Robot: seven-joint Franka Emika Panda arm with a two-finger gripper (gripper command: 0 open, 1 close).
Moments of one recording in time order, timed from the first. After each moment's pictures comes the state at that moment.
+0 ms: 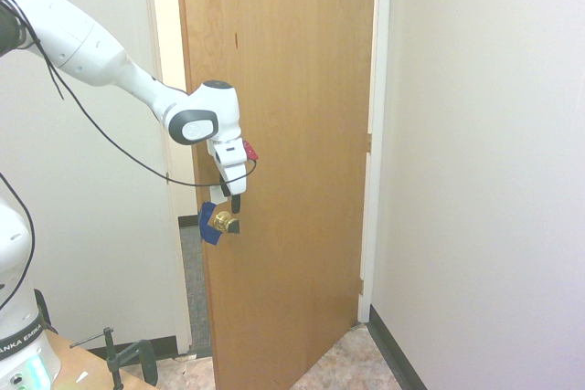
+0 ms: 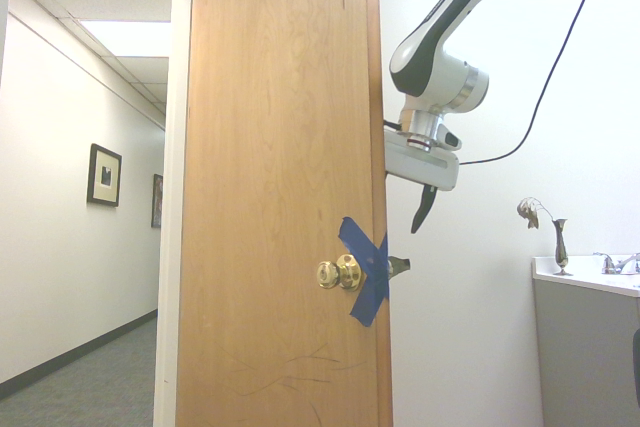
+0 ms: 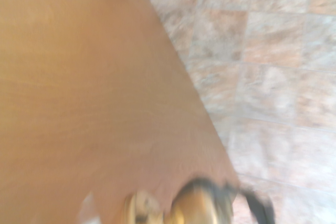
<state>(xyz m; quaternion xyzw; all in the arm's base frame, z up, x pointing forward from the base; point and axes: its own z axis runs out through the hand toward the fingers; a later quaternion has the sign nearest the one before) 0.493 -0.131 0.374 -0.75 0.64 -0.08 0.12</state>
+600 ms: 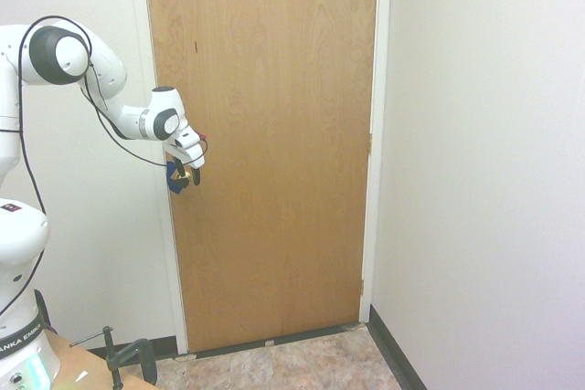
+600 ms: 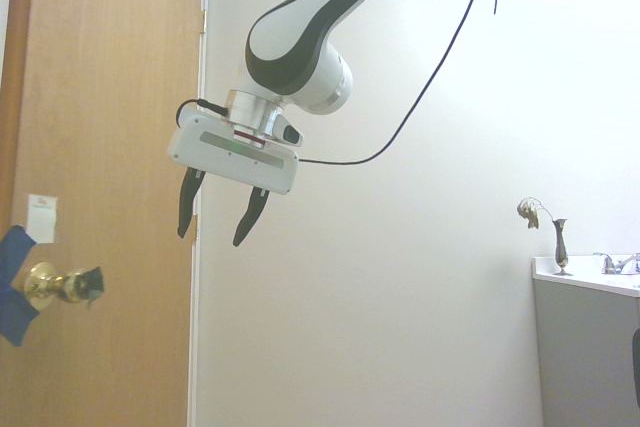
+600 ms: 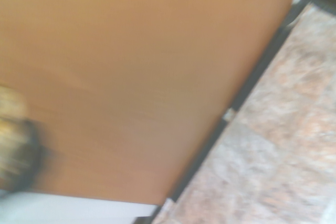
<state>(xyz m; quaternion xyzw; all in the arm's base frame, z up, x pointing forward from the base) 0.592 0.089 0.386 -0.84 0.52 -0.14 0.12</state>
